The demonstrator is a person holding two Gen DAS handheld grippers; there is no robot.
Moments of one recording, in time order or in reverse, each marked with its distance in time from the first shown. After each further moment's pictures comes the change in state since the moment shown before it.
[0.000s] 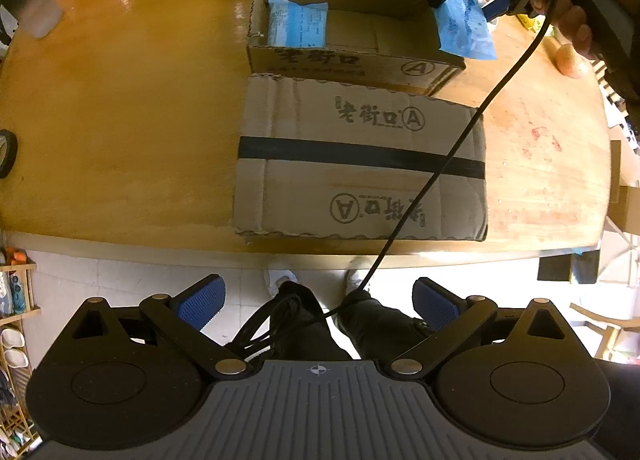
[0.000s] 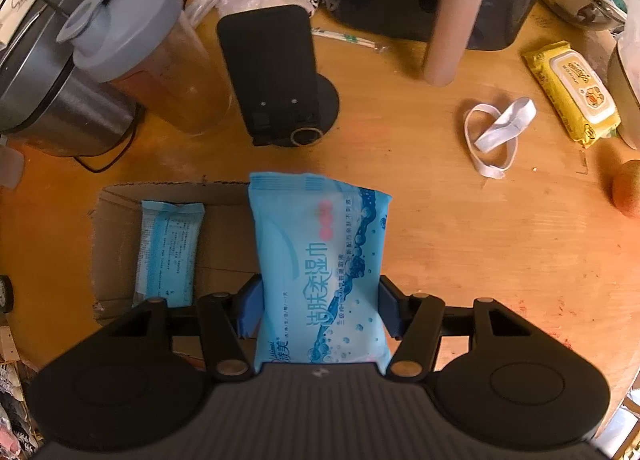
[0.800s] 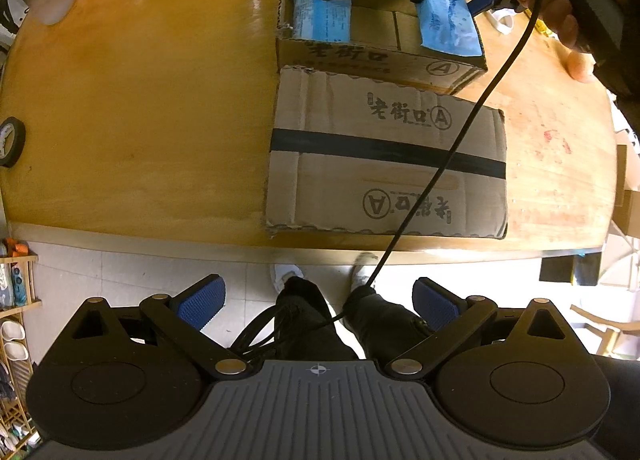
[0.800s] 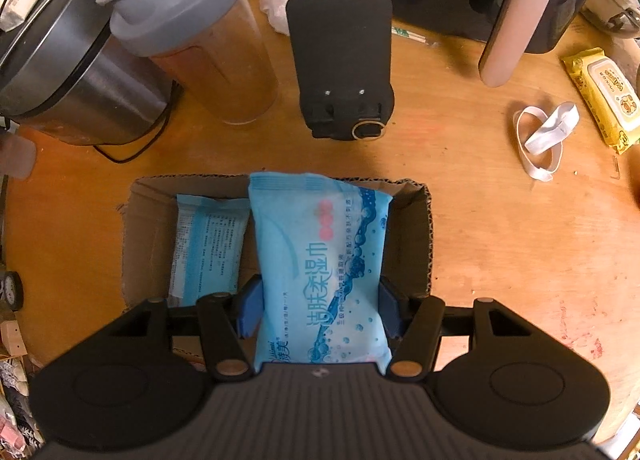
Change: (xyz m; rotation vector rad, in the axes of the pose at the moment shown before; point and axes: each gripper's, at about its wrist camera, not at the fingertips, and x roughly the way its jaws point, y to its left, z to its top) left arm -0.001 0.022 -0.001 -0.013 0.015 -0.002; right arm 0.016 0.043 0.000 -0.013 0.017 0.020
